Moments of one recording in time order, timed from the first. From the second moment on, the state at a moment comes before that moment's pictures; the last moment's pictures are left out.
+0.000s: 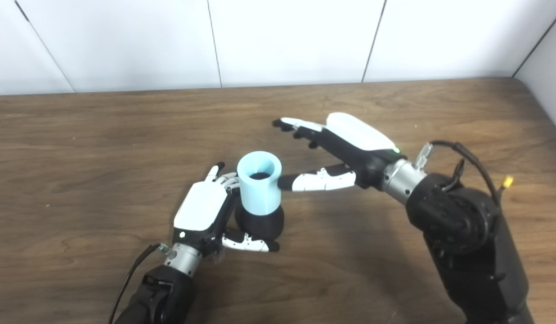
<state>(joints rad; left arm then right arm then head) -0.07 0.13 -0.53 -0.12 1.05 0.15 0.01 -0.20 -0.41 0.11 -0.64 -0.57 0.40 0.72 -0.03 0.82</state>
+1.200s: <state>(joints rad) -0.20 0.32 -0.30 -0.17 0.75 0.03 -0.21 -0.09 -0.39 0.12 -0.55 -0.56 0.40 0.53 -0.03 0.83</state>
